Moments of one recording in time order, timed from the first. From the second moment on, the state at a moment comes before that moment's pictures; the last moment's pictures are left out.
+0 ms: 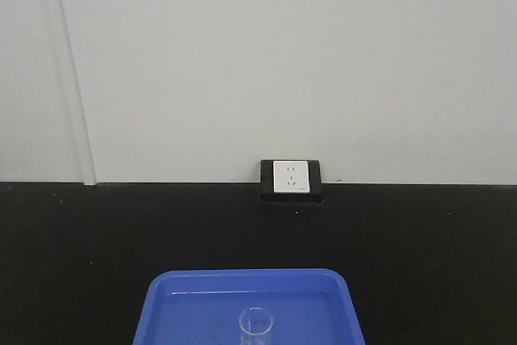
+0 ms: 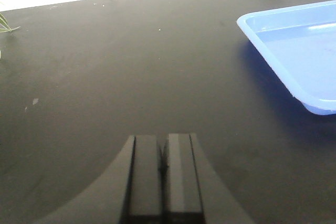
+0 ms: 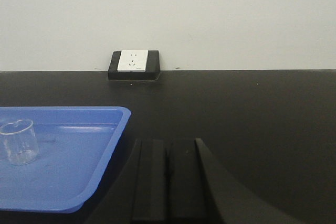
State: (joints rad) left arm -0.04 -0.02 0.03 0.06 0.37 0.02; right arm 0.10 -0.01 0.03 -0.04 0.12 0.12
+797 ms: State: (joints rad) left arm -0.04 -0.02 0.03 0.06 0.37 0.02; right arm 0.10 0.40 -0.33 -0.04 -0.05 0.07
